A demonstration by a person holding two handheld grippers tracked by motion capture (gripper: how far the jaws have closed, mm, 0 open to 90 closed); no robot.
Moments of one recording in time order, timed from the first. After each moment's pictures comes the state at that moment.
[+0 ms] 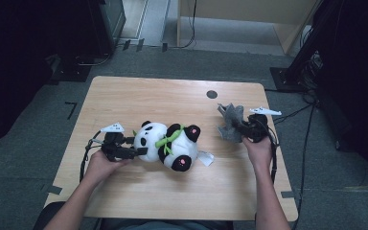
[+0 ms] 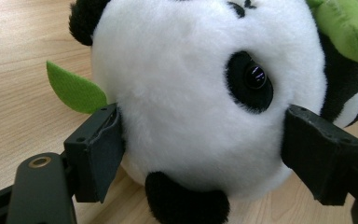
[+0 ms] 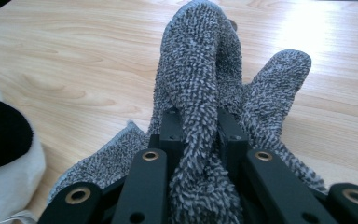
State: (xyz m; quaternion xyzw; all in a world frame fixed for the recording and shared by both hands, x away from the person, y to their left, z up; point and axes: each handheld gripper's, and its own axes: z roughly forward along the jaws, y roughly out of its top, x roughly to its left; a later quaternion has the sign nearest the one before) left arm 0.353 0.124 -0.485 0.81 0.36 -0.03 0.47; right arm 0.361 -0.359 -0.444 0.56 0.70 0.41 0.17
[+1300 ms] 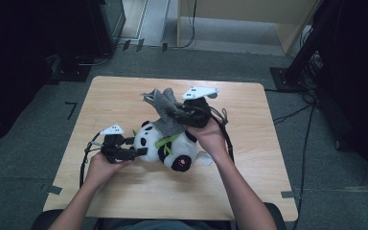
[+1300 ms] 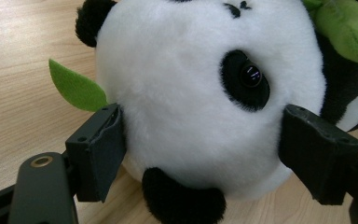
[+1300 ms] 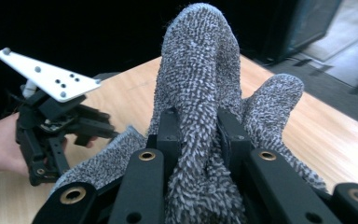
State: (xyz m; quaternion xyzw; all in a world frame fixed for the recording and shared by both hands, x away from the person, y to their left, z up) left arm 0.345 0.124 -0.485 0.80 0.37 -0.01 0.47; right arm 0.360 -0.172 -0.344 0.31 0.80 0.49 0.14
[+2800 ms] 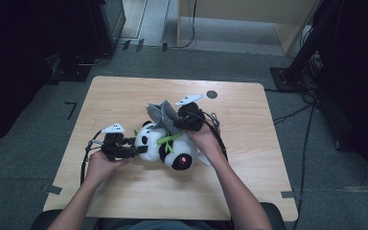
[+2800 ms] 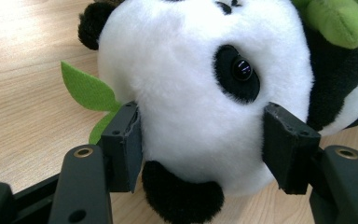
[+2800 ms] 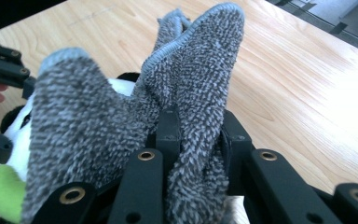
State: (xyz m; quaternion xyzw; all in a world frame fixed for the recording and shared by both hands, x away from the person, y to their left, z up) left arm 0.347 0.121 -0.479 0.81 0.37 0.00 0.46; right arm 0.394 -0.165 -0.410 0.36 0.84 0.39 0.14
